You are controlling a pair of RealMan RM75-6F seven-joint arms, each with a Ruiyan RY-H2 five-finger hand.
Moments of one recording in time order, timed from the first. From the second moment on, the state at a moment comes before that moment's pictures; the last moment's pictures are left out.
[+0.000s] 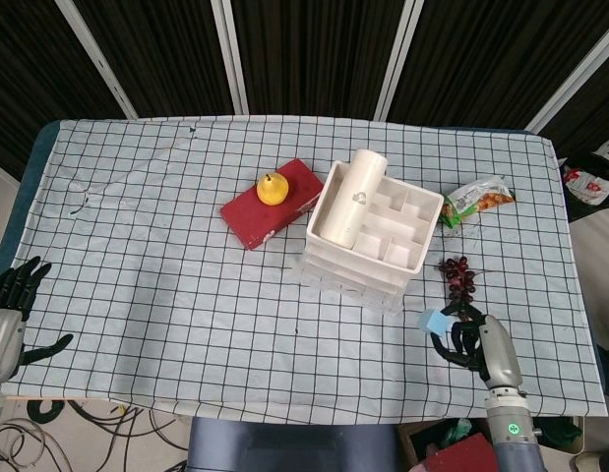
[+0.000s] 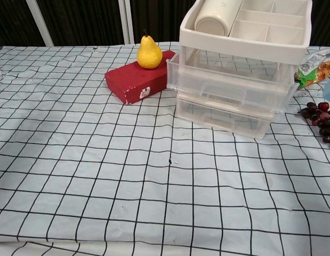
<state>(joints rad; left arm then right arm) -0.10 -1.15 -0.05 -1.60 1.55 1.53 -0.08 0.13 -1.25 0.18 -2.21 -1.14 1.40 -0.02</state>
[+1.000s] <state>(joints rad) -0.11 -1.15 -0.05 -1.61 1.55 1.53 -0.09 0.35 -1.52 0.30 -2.18 -1.05 1.45 -0.36</state>
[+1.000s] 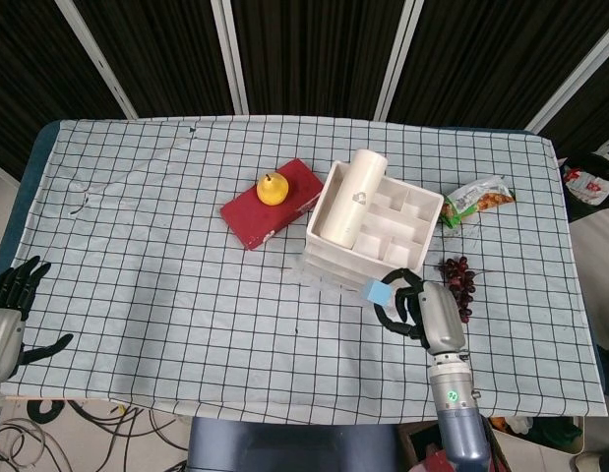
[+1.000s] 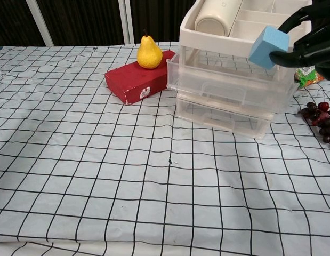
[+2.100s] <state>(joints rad) -0.10 -1.15 -0.05 -1.61 1.55 1.54 -0.08 0.37 -1.62 0.29 -2.05 -1.09 1.51 -0.37</state>
